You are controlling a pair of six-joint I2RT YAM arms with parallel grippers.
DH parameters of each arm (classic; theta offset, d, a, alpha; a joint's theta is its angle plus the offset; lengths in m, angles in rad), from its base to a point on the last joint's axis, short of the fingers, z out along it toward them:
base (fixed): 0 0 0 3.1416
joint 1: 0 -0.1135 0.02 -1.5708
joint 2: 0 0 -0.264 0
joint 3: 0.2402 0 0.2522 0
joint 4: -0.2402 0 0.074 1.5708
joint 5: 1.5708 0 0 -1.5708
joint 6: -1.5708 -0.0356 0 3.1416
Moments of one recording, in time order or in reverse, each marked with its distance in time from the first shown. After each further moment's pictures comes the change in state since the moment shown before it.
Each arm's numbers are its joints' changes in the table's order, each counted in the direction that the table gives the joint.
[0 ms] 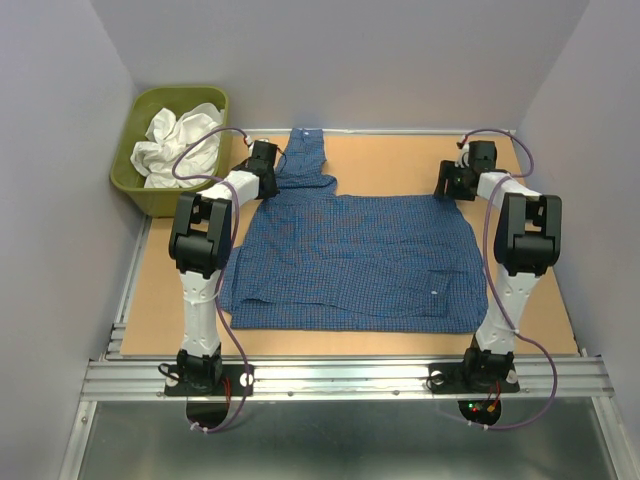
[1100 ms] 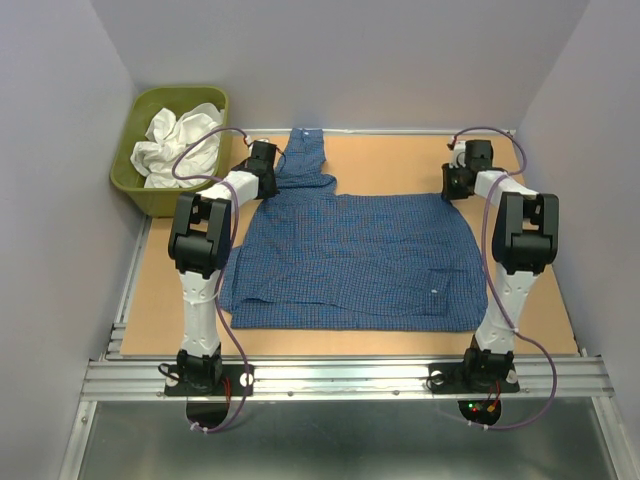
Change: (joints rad) left arm 0.000 0.003 -0.006 0.007 0.014 -0.006; right arm -0.008 -0.018 0.019 -0.031 0.011 0.188
